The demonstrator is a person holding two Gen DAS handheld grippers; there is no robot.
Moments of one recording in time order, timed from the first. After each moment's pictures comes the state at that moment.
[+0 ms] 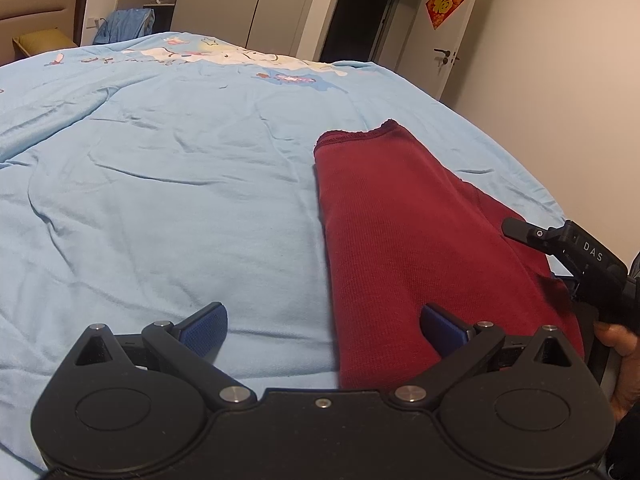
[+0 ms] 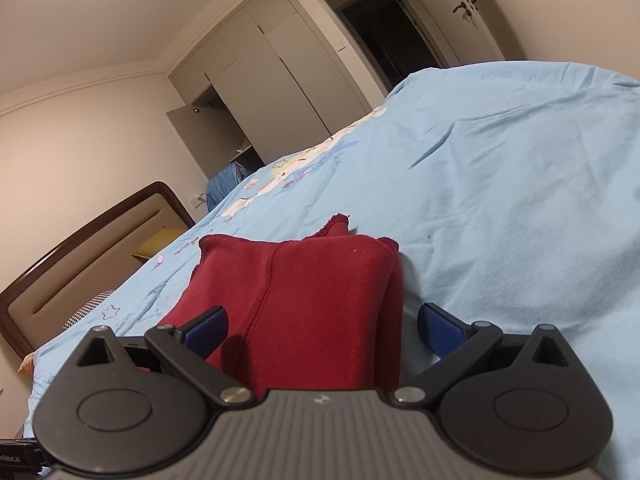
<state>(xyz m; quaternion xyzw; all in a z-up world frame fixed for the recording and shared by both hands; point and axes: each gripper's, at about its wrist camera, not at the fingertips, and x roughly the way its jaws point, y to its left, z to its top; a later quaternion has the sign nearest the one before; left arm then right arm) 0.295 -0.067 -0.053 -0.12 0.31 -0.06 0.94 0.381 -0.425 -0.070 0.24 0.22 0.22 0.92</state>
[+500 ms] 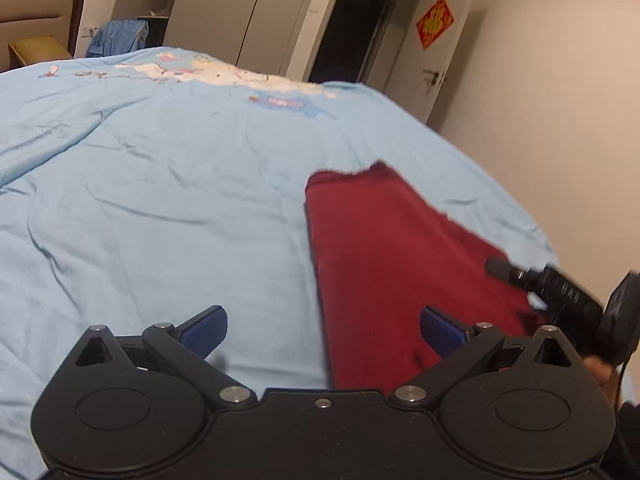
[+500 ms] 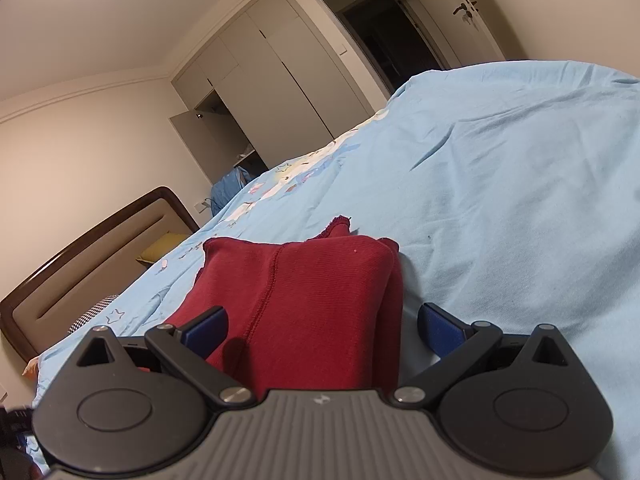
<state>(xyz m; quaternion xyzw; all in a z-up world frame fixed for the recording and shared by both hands) 0.298 -0.054 -0.027 -0.14 0.28 -0.08 0.95 0.378 -0.427 -0.072 0.25 0.22 0.22 0.92</state>
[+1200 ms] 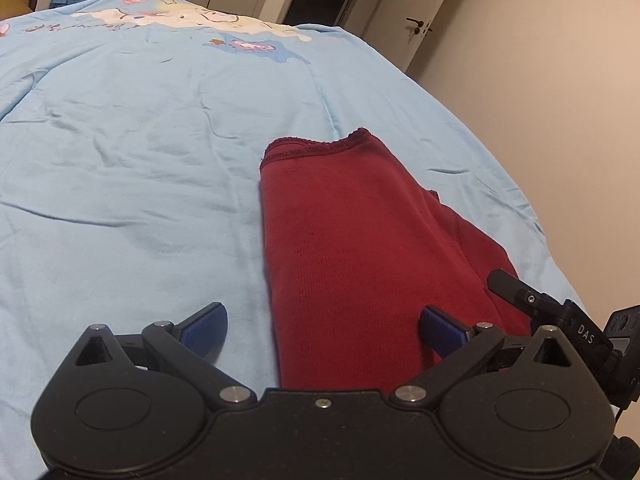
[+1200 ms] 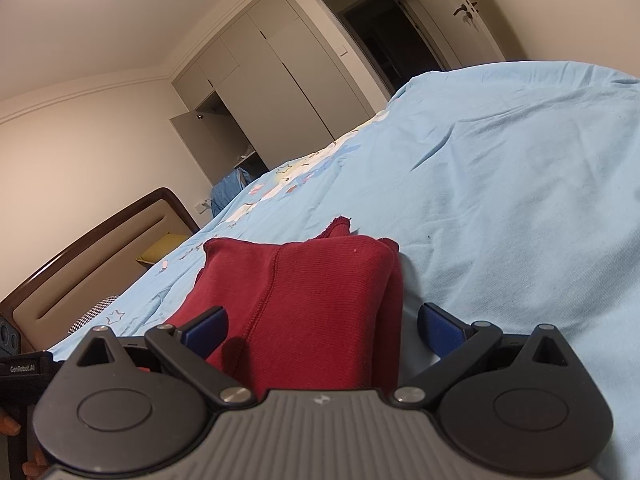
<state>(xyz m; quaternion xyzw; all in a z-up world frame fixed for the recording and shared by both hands) 0.384 -0.072 -0.036 -0.15 0.37 -0.14 0.91 0.377 -0.425 -0.072 0.25 0.22 0.22 0.92</state>
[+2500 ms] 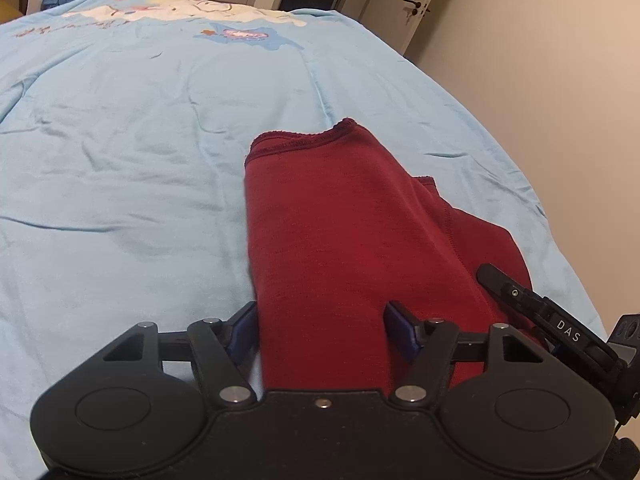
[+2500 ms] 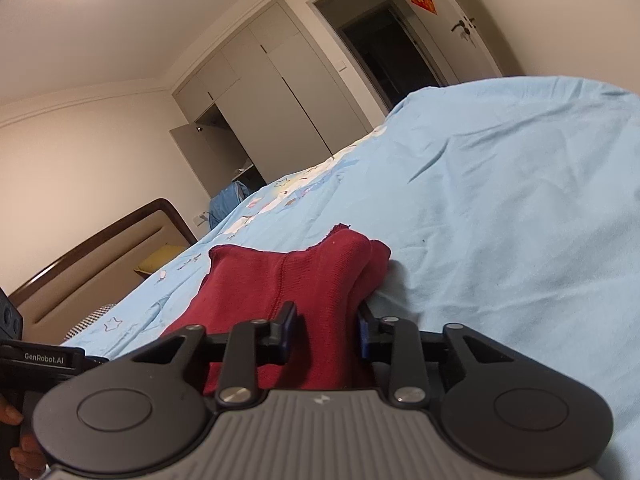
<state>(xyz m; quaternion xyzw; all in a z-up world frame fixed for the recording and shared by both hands) 0.388 -0.086 -0.027 -0.12 0.39 -0.14 0.90 0.363 -0.422 -0.070 0.25 0.19 0.21 0.93</state>
